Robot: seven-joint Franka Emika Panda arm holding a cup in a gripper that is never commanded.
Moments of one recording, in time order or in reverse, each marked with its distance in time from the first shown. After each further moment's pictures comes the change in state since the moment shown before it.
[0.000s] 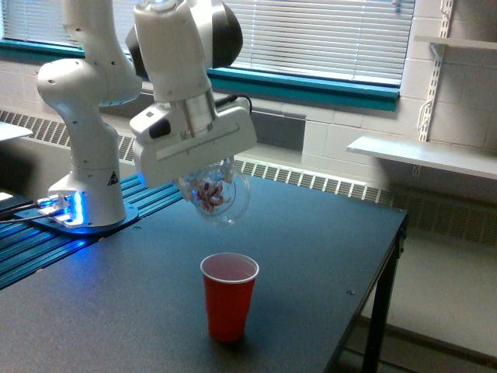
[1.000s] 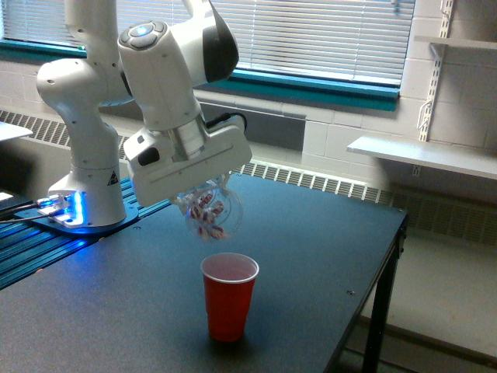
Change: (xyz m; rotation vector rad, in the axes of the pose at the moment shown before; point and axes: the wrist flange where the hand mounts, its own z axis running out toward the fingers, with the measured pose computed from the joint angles) arm 0.012 0.011 0.027 -0.007 -0.134 0.132
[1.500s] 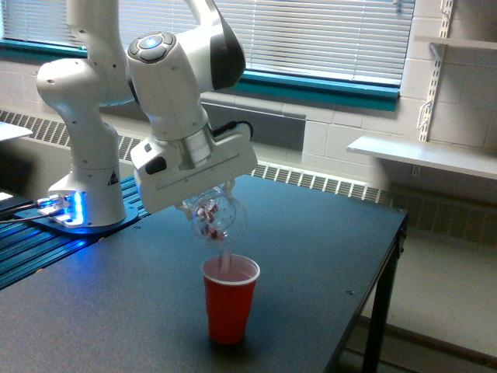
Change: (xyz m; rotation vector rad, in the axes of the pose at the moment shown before) arm -0.002 -0.006 0.012 -0.009 -0.026 0.017
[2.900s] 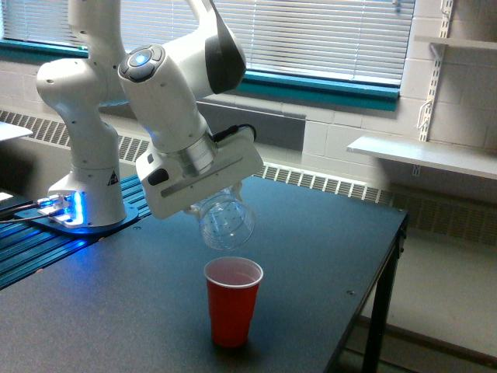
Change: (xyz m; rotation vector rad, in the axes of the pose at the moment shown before) arm 0.003 -0.004 0.011 0.059 -0.104 0.078
